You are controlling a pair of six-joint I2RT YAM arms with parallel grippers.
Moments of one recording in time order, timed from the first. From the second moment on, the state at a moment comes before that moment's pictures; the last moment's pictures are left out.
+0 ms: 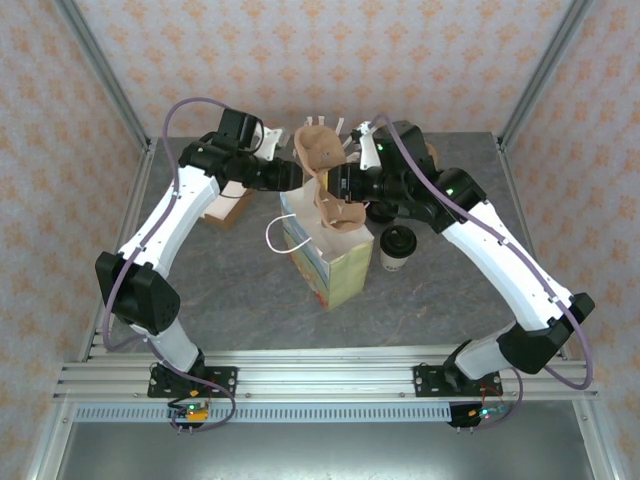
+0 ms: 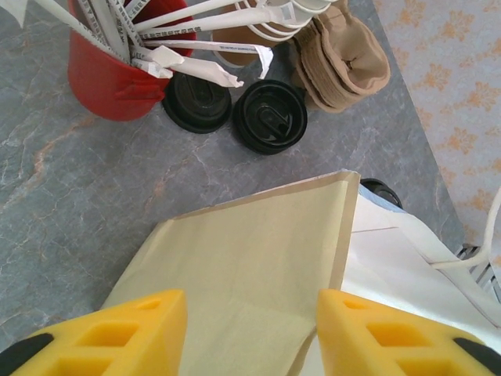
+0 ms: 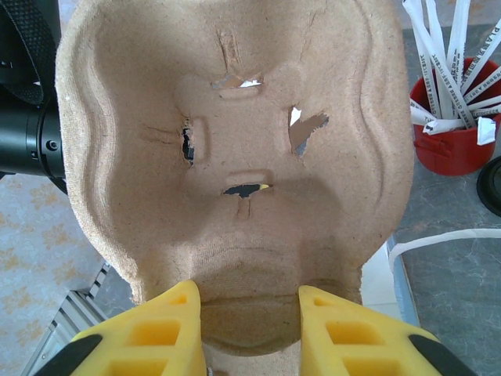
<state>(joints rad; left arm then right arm) -0.29 1.69 1.73 -0.92 0.51 -0.26 0.70 1.44 1.74 -0.86 -0.15 0.49</state>
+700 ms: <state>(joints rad) -0.27 1.63 1.65 -0.87 0.56 -0.25 0.71 1.47 1.74 -0.85 -0.16 0.49</state>
